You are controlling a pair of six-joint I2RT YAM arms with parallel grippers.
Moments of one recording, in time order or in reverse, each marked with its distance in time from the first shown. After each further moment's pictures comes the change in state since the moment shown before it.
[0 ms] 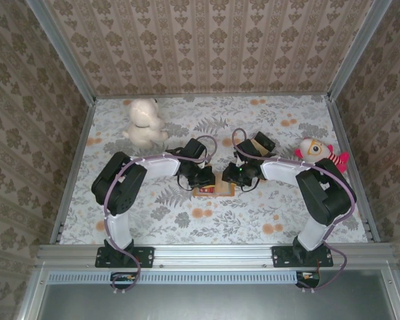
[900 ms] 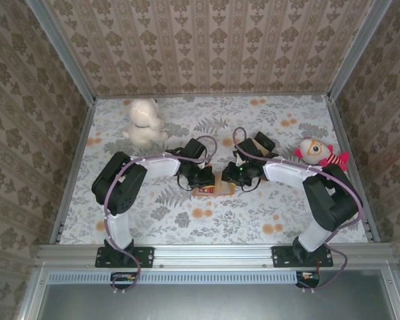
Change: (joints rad) left arm 0.002 0.002 0.000 -0.004 -0.005 0.016; right arm 0.011 -0.071 0.002 -0.047 -0.024 0.000
